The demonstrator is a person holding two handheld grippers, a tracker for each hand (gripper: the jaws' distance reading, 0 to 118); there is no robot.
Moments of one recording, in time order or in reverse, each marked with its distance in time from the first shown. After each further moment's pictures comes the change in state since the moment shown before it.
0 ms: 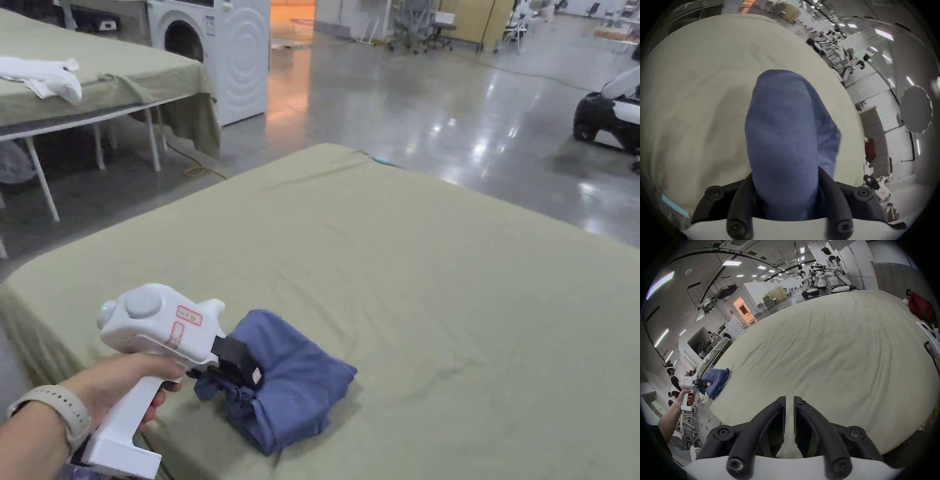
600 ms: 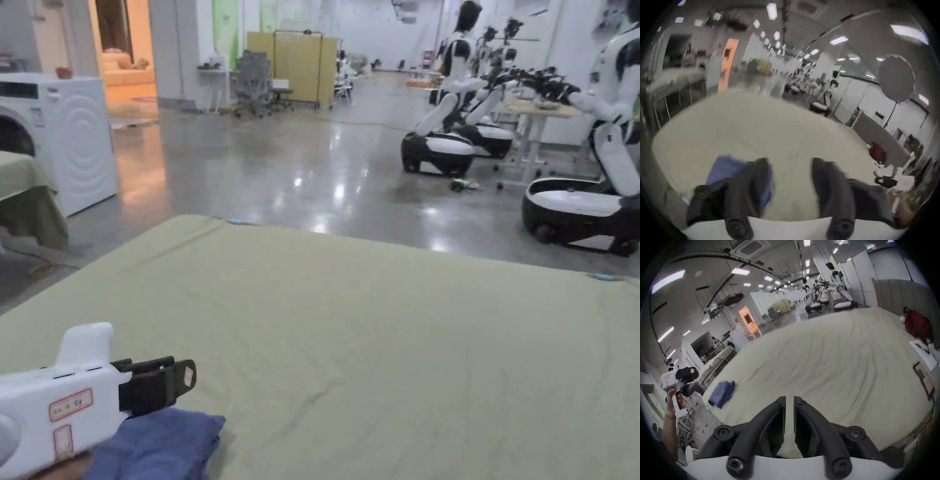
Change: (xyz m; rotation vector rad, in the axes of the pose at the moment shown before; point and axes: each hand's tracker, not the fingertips) left arm 0.219 -0.098 0.083 0.627 0.028 -0.485; right arm 0.007 0.040 0.072 0.182 0.017 0.058
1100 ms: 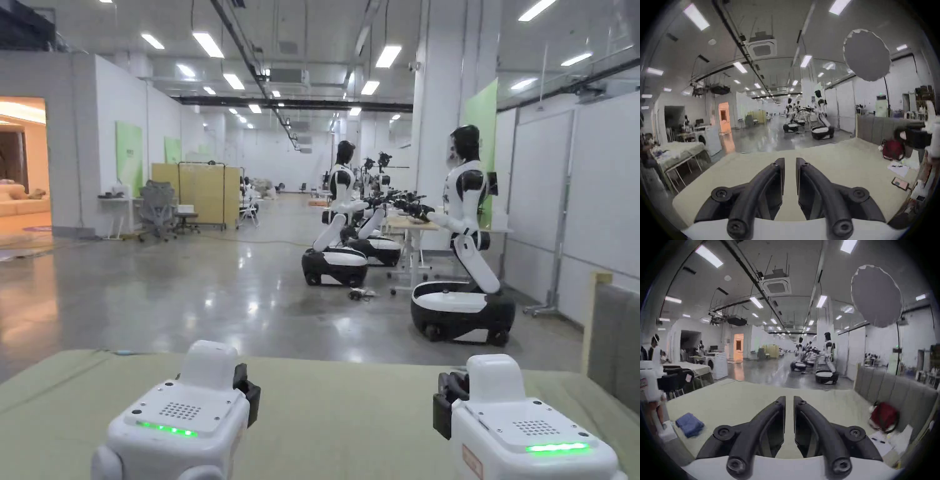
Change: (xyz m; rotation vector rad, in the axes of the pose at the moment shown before) left arm 0.280 0.029 -0.037 0.287 0.093 -0.410; right arm -0.036 0.164 0.064 0.469 -0.303 0.396
